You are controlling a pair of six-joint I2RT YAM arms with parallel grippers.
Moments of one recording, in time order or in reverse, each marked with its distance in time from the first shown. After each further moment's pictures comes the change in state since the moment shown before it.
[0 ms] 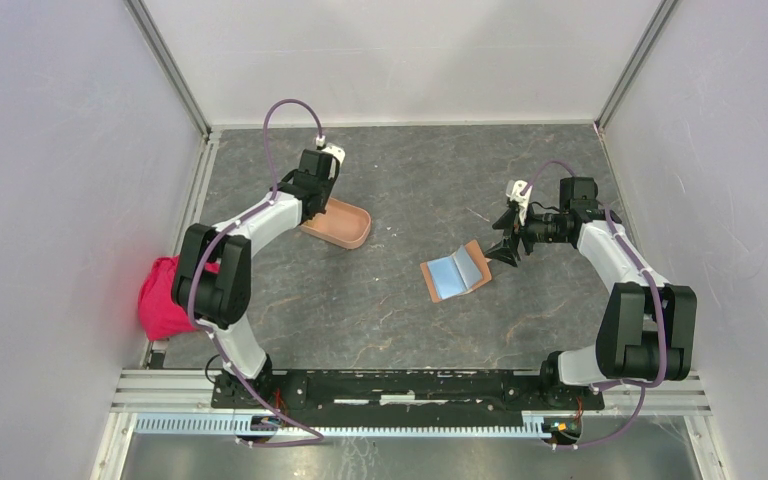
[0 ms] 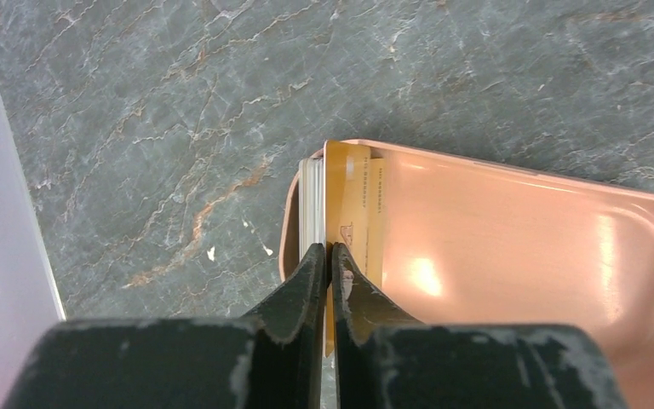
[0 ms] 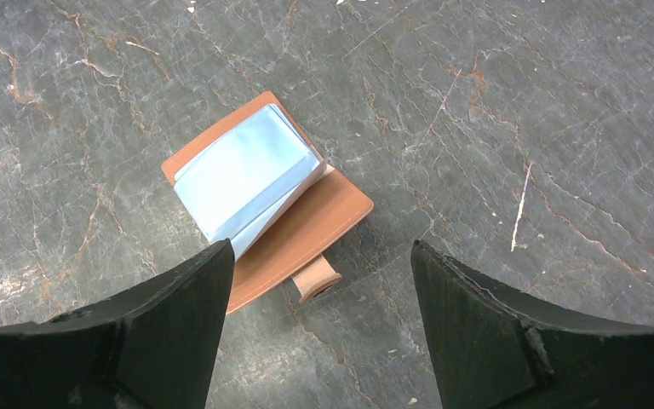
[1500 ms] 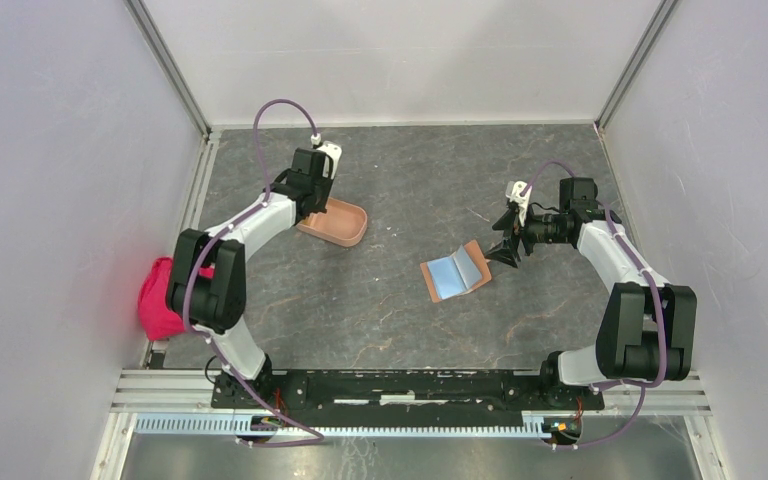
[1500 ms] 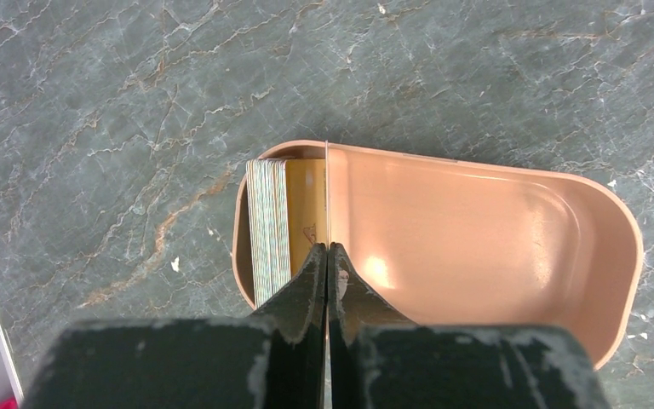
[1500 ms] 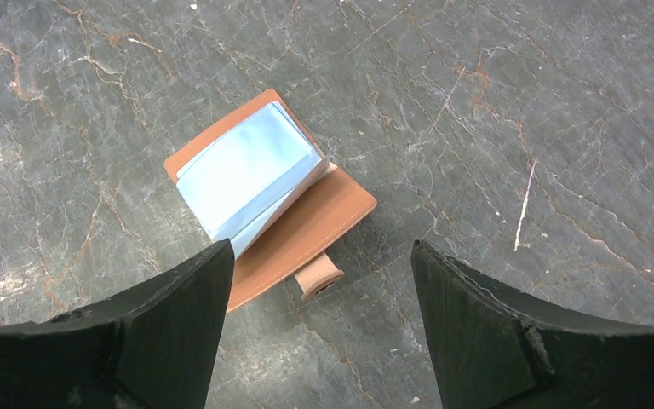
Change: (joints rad) left arm 0.019 -0.037 -0.013 0.000 0.140 -0.043; right arm 0.000 0.000 0.000 -0.010 0.000 -0.011
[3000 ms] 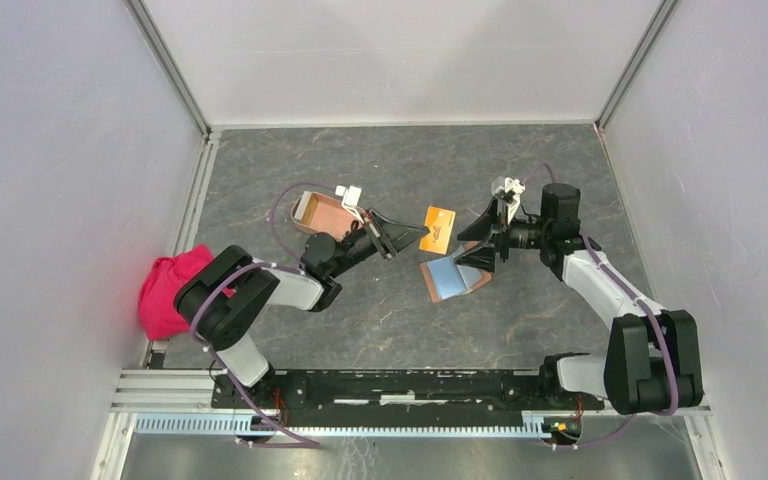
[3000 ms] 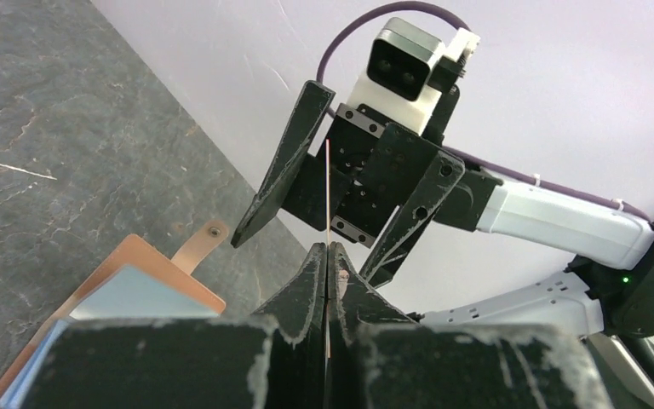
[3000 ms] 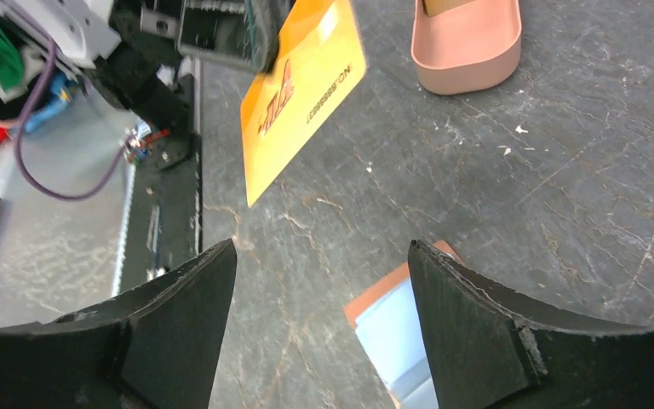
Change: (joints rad) left arm -0.374 -0.050 -0.635 1.692 0.597 -1.176; right arm 0.172 -0.145 -0.217 0.631 -0.243 0.842
